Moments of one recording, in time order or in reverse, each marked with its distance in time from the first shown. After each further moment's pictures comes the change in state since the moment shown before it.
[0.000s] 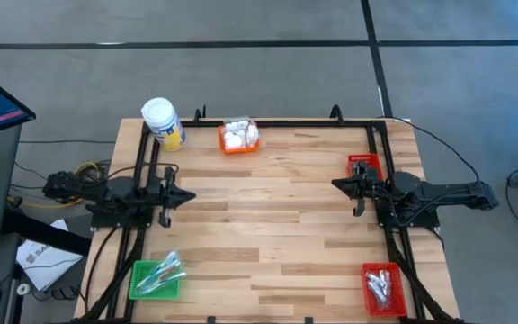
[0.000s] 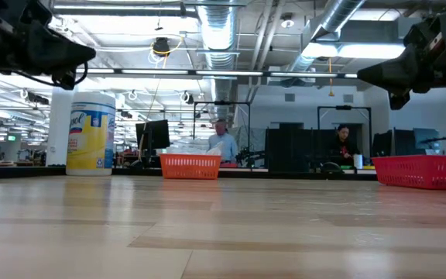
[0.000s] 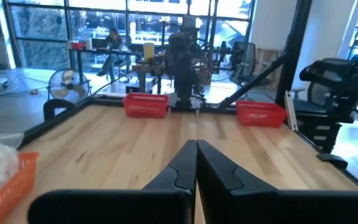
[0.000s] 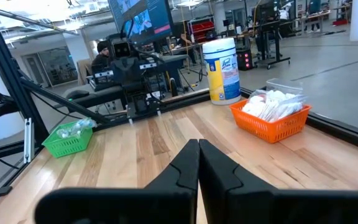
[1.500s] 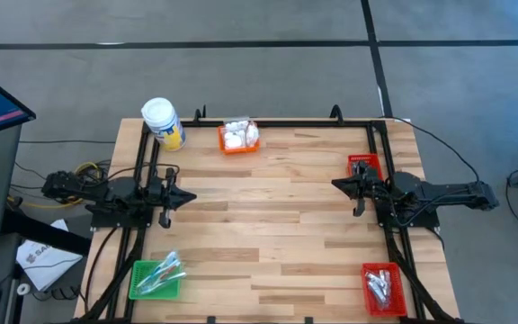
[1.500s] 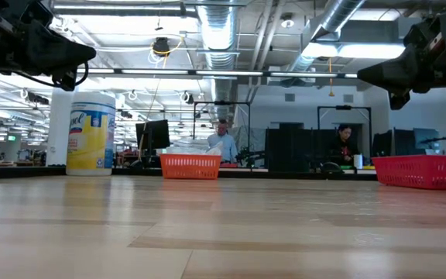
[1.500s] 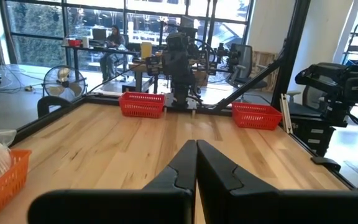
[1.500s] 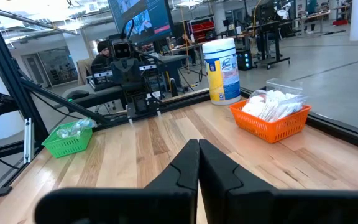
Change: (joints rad) left arm 0.000 0.021 -0.008 0.032 0.015 -0.027; right arm 0.000 0.000 0.000 0.000 0.000 0.000
